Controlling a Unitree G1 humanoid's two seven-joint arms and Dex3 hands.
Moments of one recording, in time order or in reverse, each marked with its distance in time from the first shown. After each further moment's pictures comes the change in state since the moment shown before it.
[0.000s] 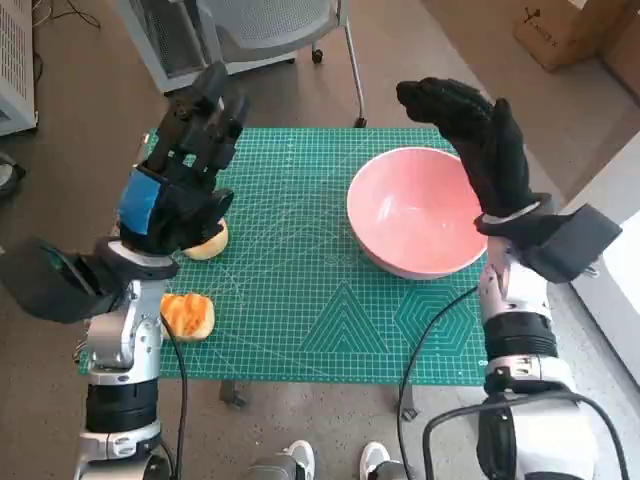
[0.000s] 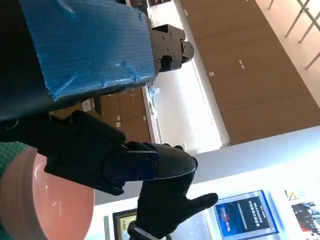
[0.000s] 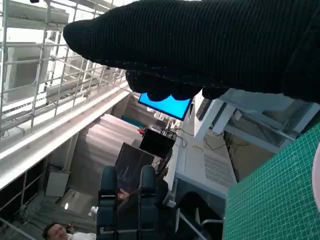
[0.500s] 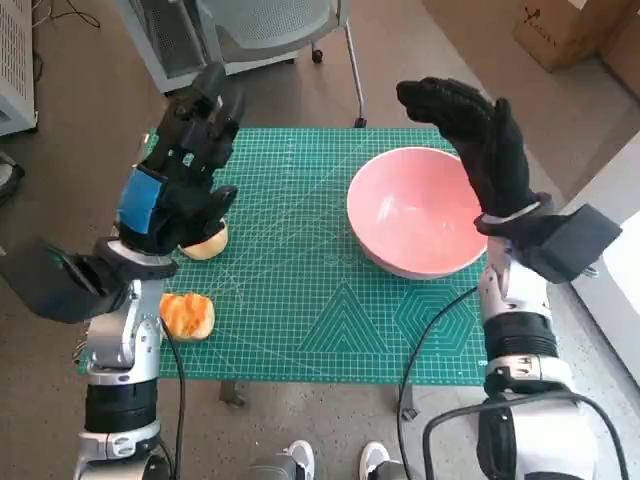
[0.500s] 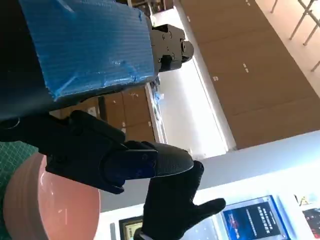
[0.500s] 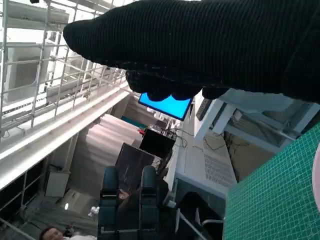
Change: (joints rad) left arm 0.000 0.003 -0.002 -0.002 0.041 -0.004 0.029; right arm 0.000 0.000 0.000 -0.001 0.000 0.000 -0.002
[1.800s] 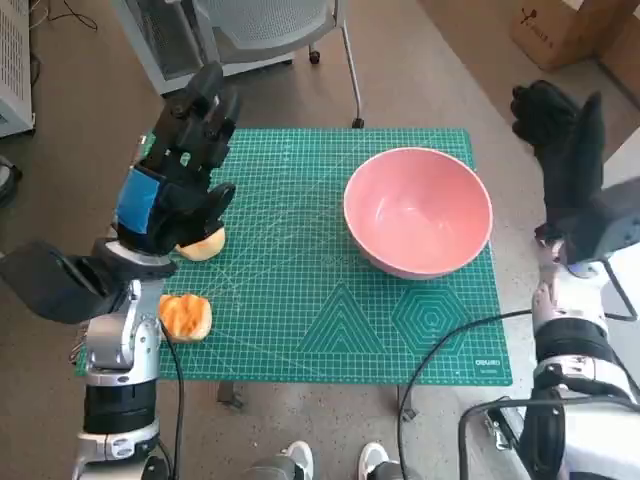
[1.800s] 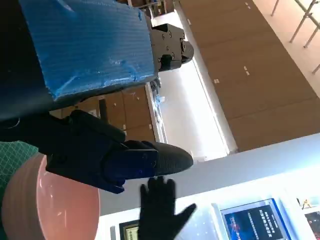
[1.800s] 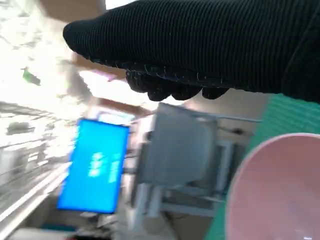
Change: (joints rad) left arm 0.001 0.000 -0.001 0.002 0.008 -0.002 0.011; right arm -0.017 -0.175 -0.038 0.263 -0.179 0.177 -0.459
